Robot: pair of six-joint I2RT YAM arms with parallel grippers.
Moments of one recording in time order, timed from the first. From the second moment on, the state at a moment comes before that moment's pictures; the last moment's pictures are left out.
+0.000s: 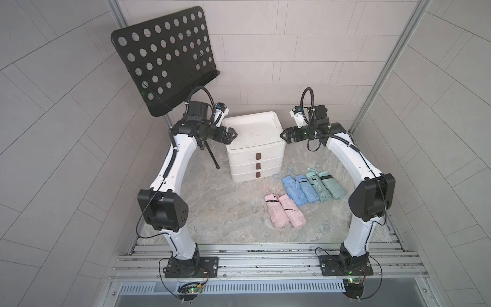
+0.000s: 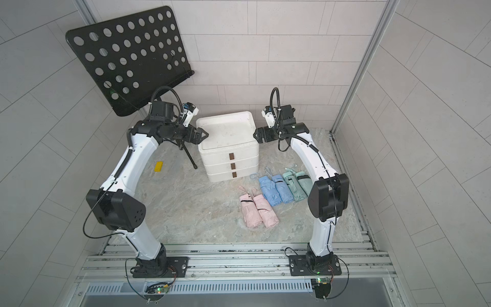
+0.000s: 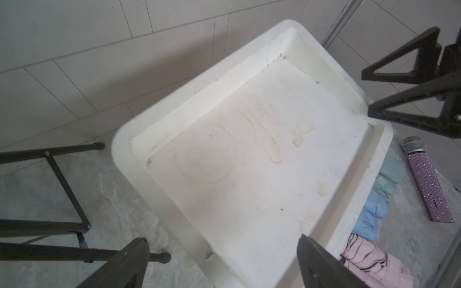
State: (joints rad) left arm -0.10 1.77 1.93 -0.89 0.44 0.21; right arm 0.22 1.82 1.82 -0.67 -0.30 0.01
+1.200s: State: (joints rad) left arm -0.08 2.24 2.48 -1.01 0.60 0.31; right arm 0.35 1.78 1.48 -0.45 -0.34 0.18
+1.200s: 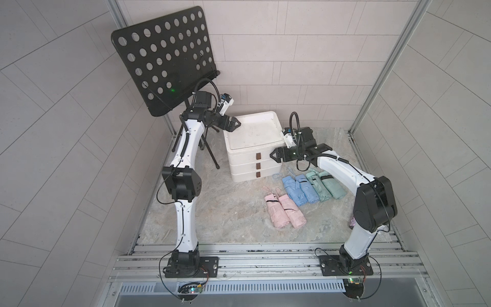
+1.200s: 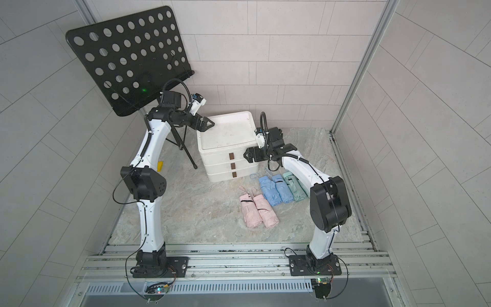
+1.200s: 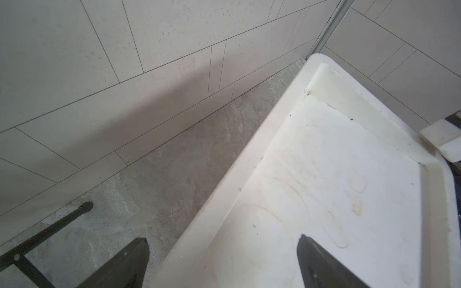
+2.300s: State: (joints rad) left arm -0.05 2.03 2.16 -0.97 0.55 0.36; right arm 0.27 2.08 1.94 -0.64 -0.40 0.12
